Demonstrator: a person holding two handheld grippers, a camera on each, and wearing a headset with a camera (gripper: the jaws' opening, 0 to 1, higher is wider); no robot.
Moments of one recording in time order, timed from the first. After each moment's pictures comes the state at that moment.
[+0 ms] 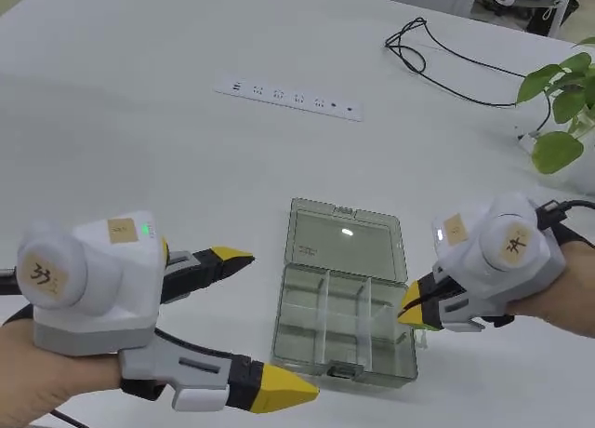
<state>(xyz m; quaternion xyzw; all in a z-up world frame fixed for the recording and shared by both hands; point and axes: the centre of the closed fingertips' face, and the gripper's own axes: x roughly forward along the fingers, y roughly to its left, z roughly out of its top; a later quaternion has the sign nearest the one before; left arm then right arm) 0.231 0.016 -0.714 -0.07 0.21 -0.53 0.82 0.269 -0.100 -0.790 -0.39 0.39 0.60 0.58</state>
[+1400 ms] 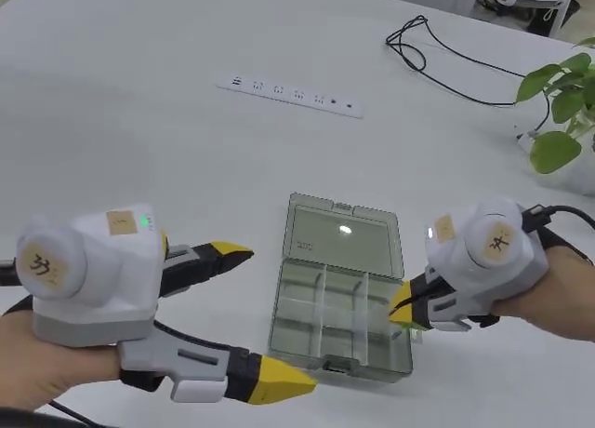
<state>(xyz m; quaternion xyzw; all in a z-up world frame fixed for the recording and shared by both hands) 0.230 0.013 -0.713 -0.07 0.21 -0.52 0.82 0.269 -0.100 -0.797 -0.37 0.41 0.59 0.59</state>
